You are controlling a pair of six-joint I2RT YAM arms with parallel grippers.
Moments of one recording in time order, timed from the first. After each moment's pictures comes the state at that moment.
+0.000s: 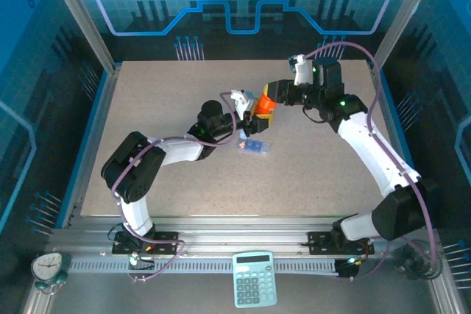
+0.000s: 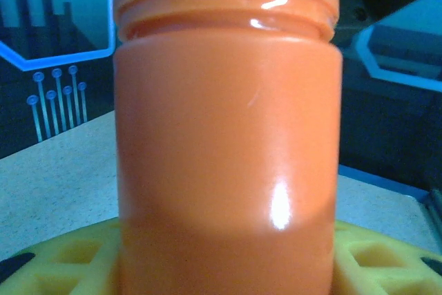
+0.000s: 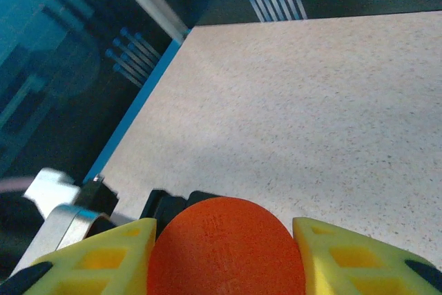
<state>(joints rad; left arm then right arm) -0.59 1.81 0.96 0.89 0.52 -0.14 0.34 1.39 1.30 -0.40 -0.43 0.40</state>
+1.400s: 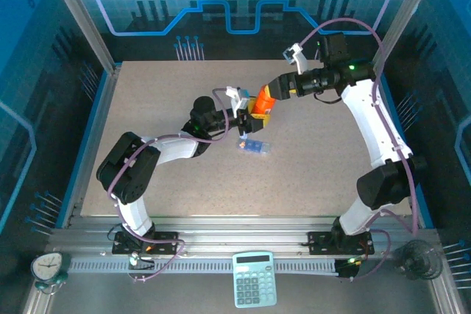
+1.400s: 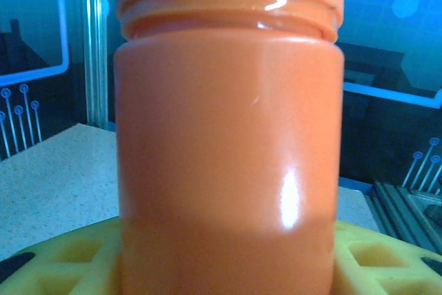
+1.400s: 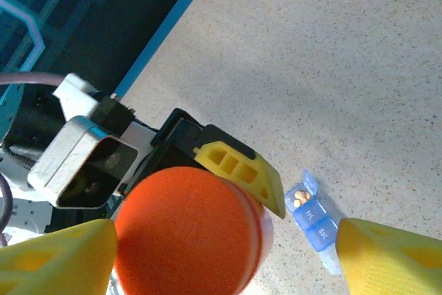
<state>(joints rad) -0.53 1.79 0.97 0.93 0.74 -0.22 0.23 1.65 1.84 -1.07 -0.76 -0.03</state>
